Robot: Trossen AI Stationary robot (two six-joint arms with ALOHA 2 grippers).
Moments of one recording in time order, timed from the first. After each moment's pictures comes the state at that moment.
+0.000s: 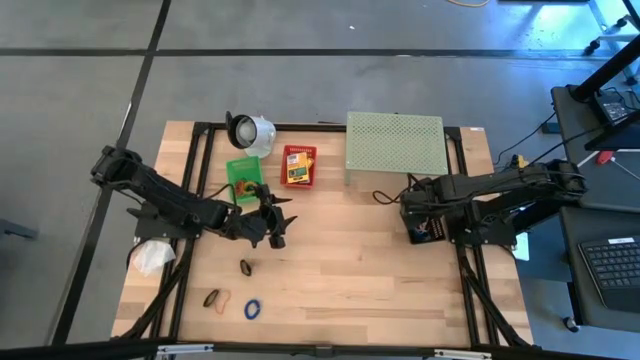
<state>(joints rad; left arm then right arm) -0.31 1.33 0.60 0.12 -0.78 -0.03 0.06 1.18 0.72 -1.20 0.15 1.24</state>
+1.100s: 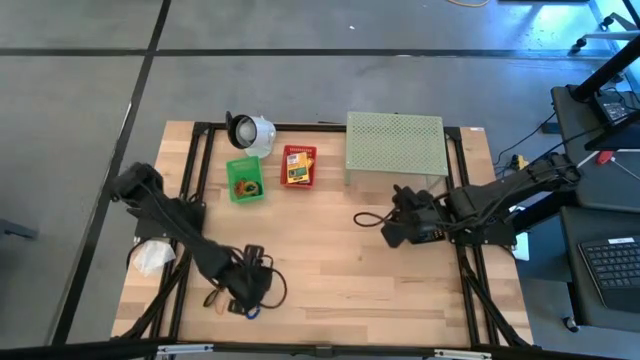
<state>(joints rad) -0.70 1.62 1.01 -0.68 -0.18 -0.53 0.38 1.19 0.94 -0.87 0.41 1.12</state>
